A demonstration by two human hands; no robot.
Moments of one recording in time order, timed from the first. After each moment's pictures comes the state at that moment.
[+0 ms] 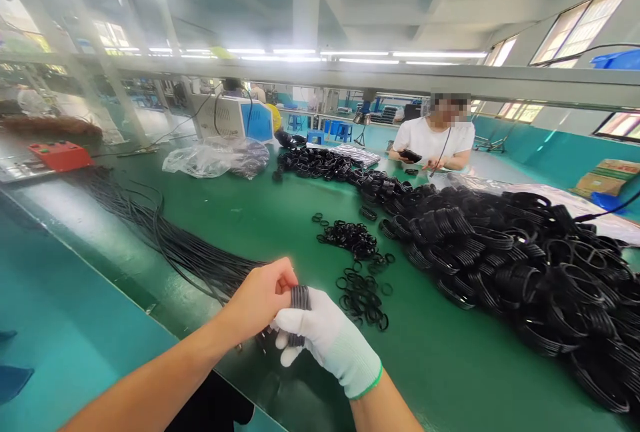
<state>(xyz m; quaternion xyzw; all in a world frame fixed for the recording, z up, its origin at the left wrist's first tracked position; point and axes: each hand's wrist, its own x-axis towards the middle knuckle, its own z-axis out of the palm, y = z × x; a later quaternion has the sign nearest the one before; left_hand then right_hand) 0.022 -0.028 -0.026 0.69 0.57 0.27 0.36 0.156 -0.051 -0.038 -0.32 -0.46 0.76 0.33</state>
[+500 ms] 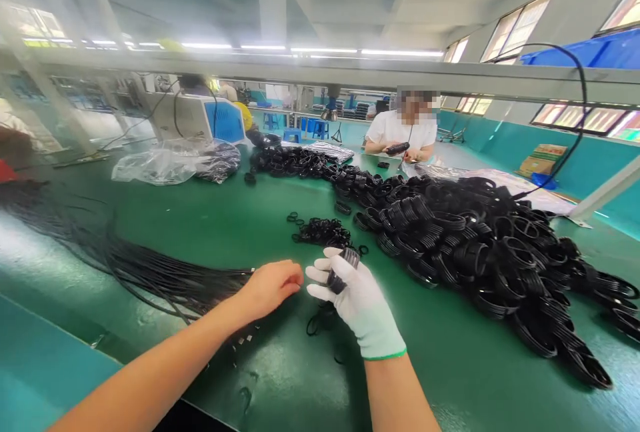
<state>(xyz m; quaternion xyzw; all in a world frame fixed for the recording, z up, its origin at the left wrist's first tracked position) 0.058 0.033 -0.070 0.82 0.45 0.20 0.29 0.245 -0.022 -0.050 -0.36 -0.26 0.67 0.59</state>
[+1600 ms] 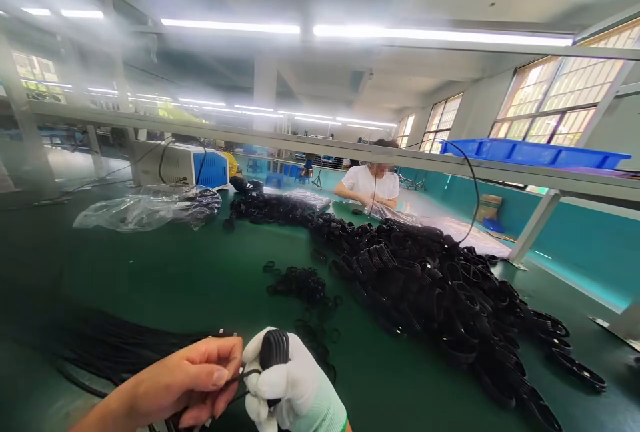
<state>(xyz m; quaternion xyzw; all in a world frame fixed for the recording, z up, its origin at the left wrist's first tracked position) 0.007 -0.005 -0.036 0.53 0.20 0.22 0.79 0.194 -0.036 -0.057 -0.10 -0.40 0.79 0.45</state>
